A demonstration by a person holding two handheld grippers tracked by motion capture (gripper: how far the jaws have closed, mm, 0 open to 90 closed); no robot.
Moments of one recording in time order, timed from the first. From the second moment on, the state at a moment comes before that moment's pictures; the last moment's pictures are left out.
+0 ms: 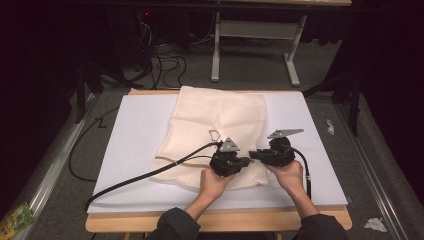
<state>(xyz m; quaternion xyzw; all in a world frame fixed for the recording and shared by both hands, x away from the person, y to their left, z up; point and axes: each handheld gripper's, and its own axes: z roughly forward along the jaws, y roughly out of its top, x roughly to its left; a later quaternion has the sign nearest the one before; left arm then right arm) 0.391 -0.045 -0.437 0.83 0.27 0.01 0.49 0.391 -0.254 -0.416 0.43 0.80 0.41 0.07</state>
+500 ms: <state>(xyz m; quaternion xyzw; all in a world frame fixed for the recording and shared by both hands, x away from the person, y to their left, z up) 0.391 -0.042 -0.435 0.84 0.27 0.01 0.47 0.390 -0.253 -0.413 0.42 0.81 0.40 0.07</state>
